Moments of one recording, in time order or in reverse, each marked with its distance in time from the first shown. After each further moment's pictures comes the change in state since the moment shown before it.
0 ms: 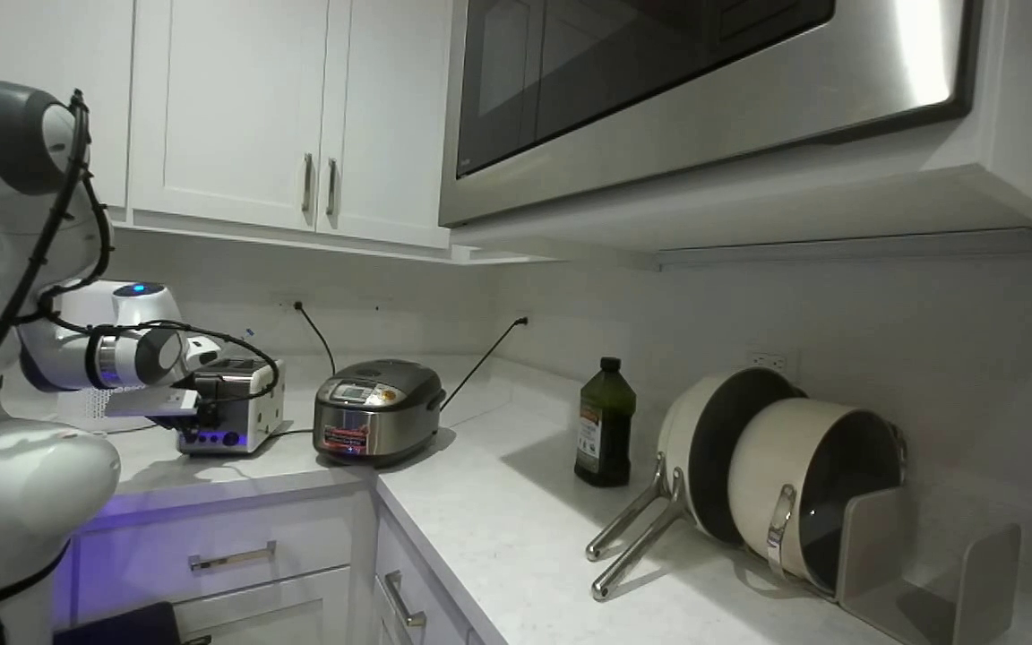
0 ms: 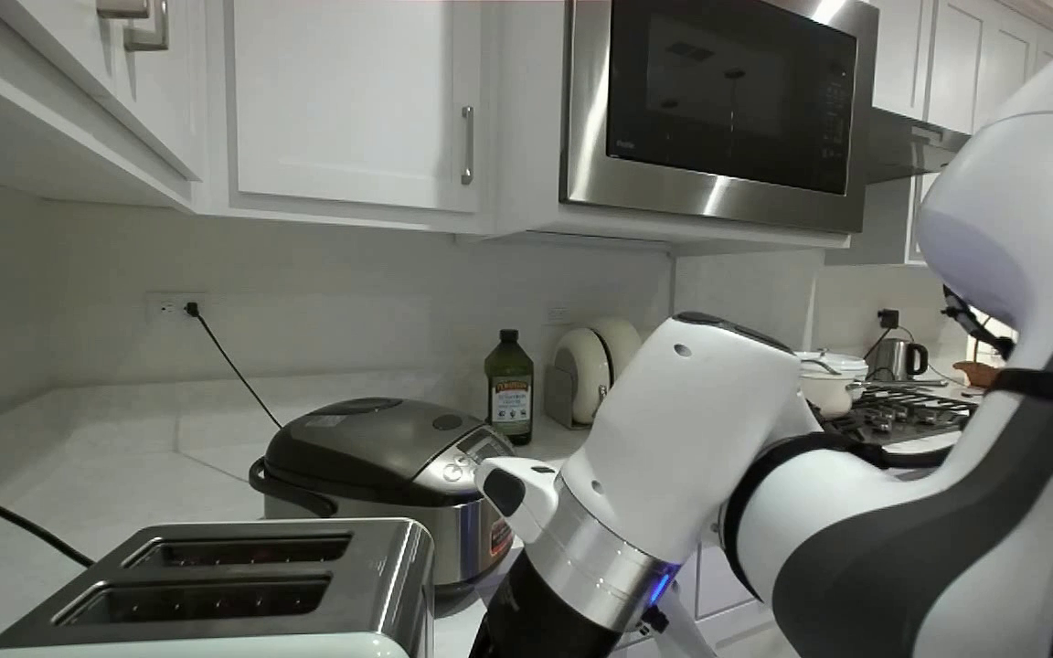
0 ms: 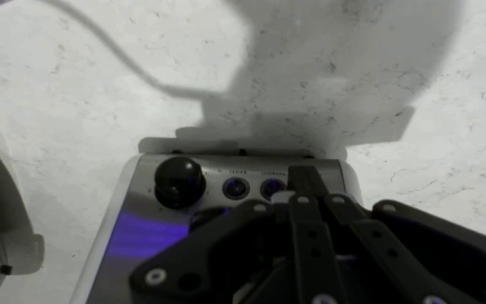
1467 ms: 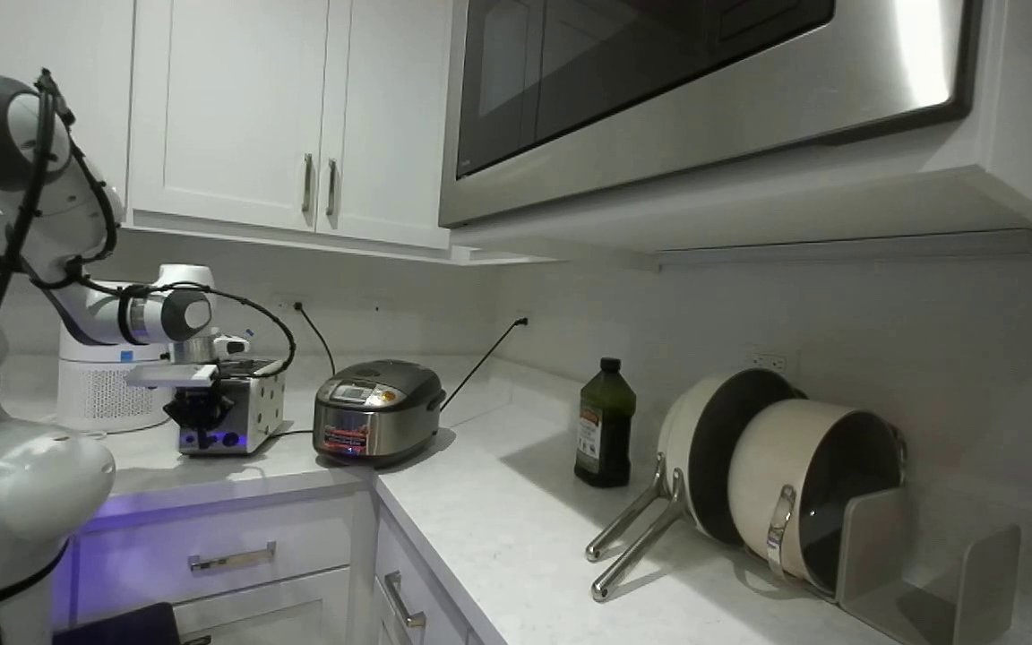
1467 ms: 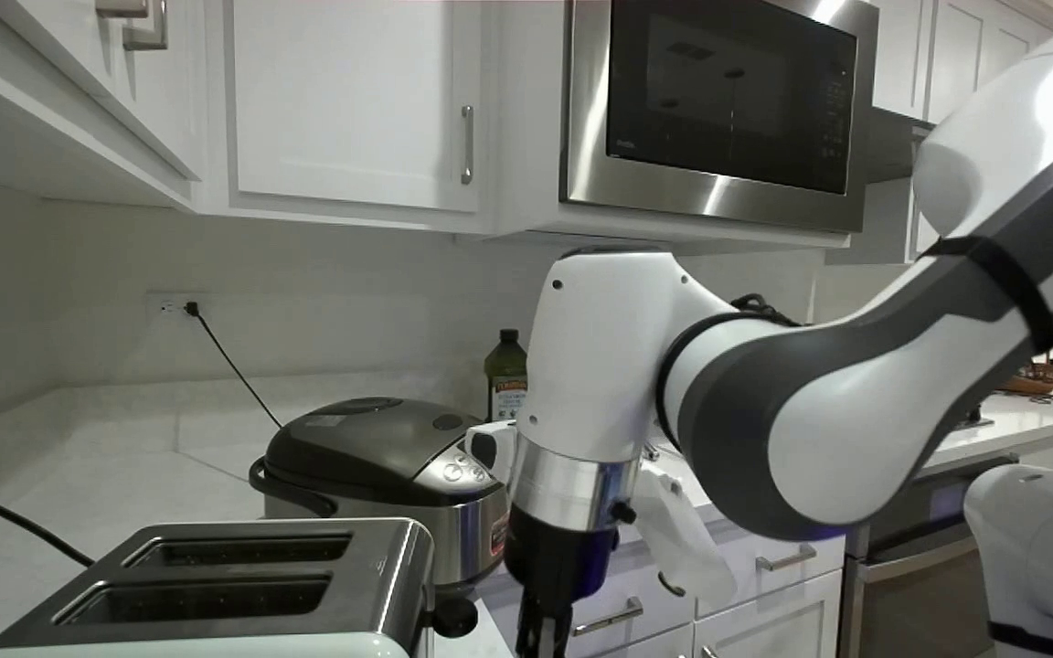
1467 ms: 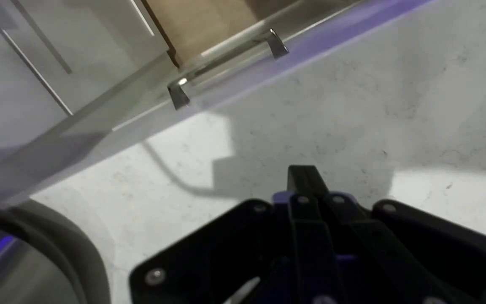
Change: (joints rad) arm -0.075 -0.065 -0.043 0.153 0.022 -0.588 0.000
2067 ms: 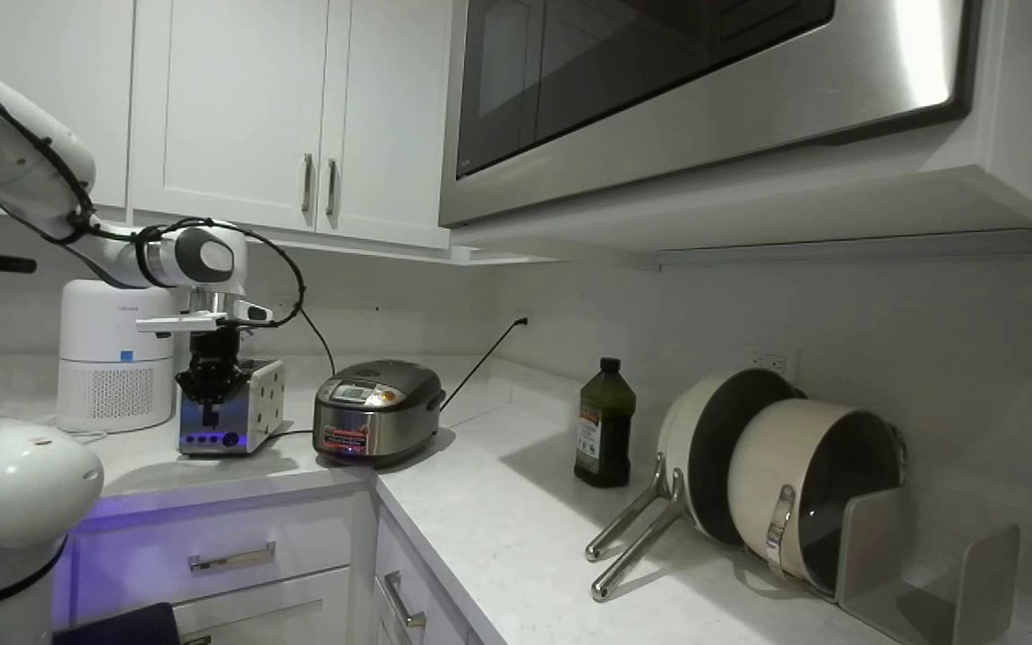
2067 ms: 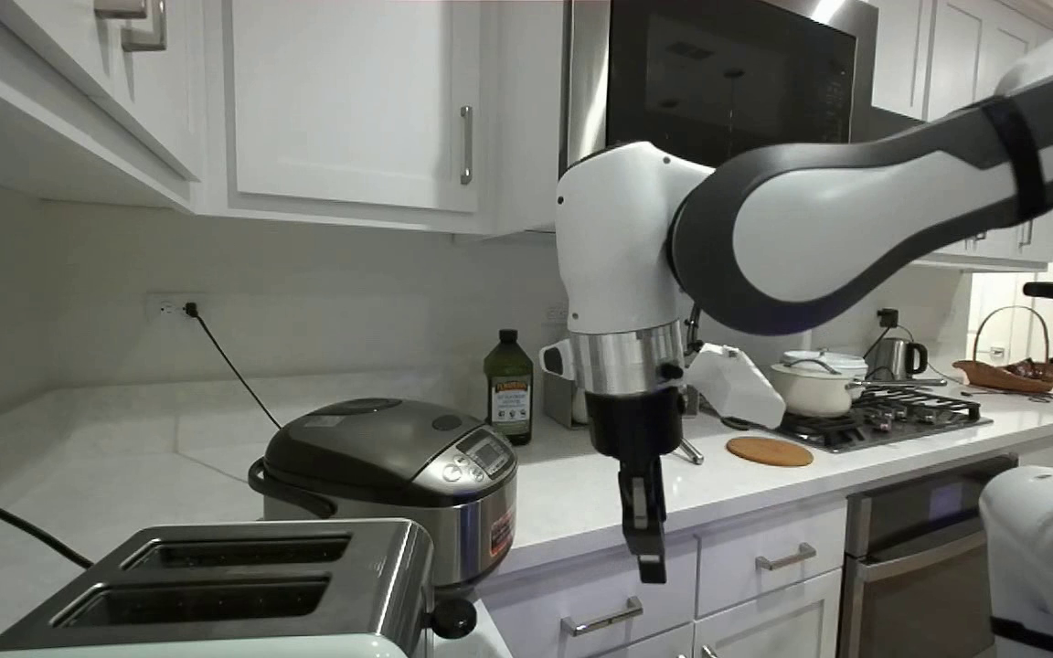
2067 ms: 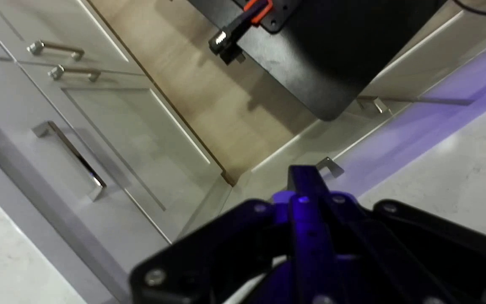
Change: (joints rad) arm -0.142 -0.197 -0.042 0.112 0.001 -0.605 0.000
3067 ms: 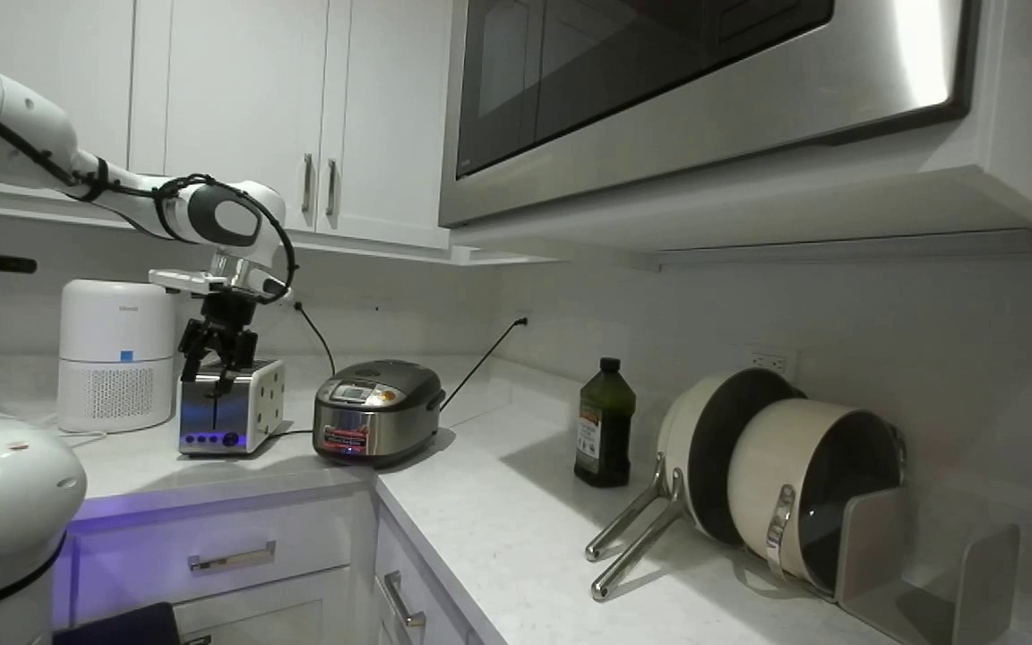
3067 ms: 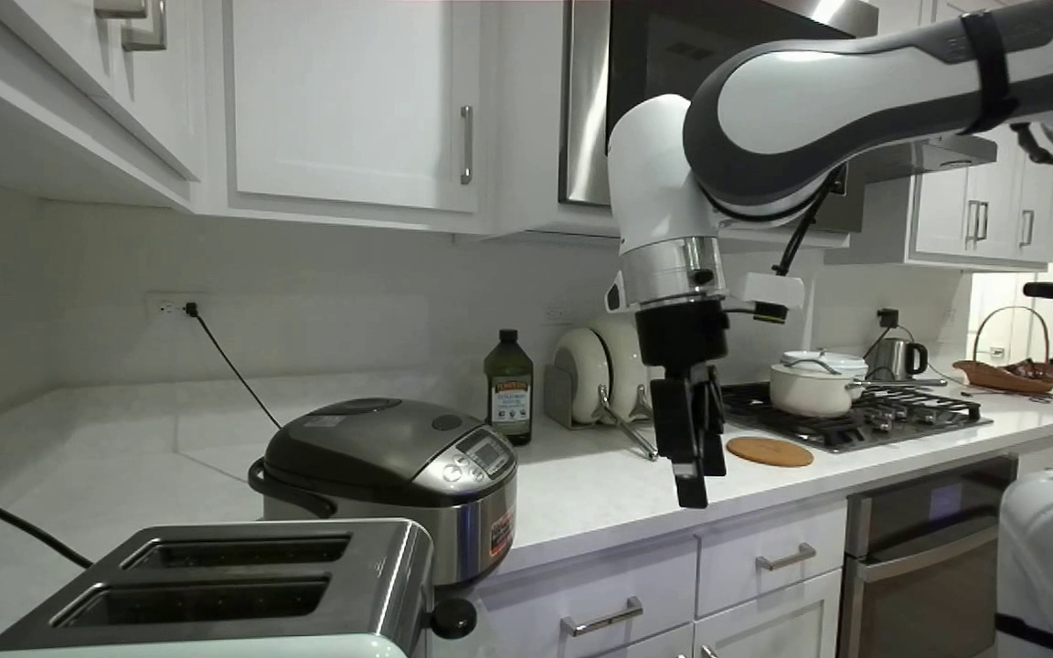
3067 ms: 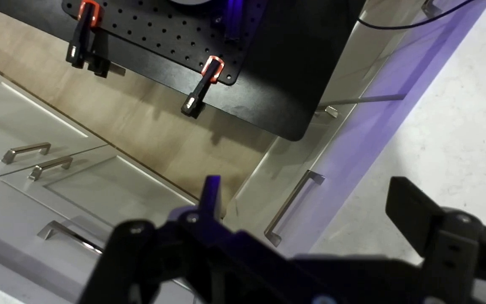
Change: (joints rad) arm -0.159 -0.129 -0.081 0.066 0.166 -0.254 0.038
